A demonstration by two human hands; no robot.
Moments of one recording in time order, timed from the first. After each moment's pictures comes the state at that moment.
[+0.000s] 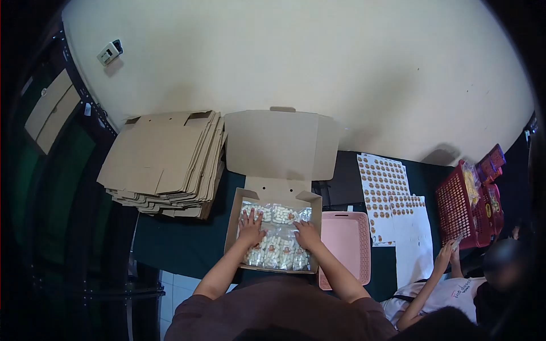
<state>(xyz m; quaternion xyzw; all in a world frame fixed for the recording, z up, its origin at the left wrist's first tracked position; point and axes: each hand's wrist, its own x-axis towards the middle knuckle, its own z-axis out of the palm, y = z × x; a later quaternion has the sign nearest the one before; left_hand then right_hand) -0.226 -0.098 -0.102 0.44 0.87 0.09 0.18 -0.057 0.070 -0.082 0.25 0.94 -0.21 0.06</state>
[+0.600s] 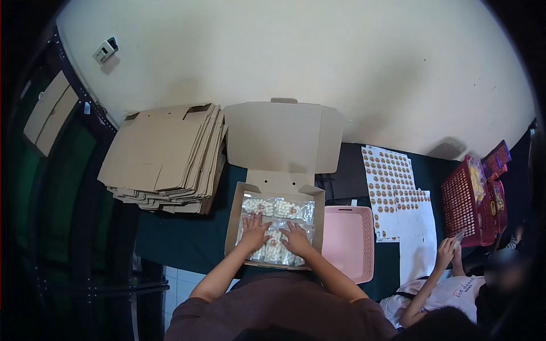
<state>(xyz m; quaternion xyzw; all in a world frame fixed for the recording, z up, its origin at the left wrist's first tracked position) -0.200 -0.117 -0.089 0.51 0.84 0.11 0.16 -0.057 0.023 -0.093 0.16 0.97 -0.20 0.04</state>
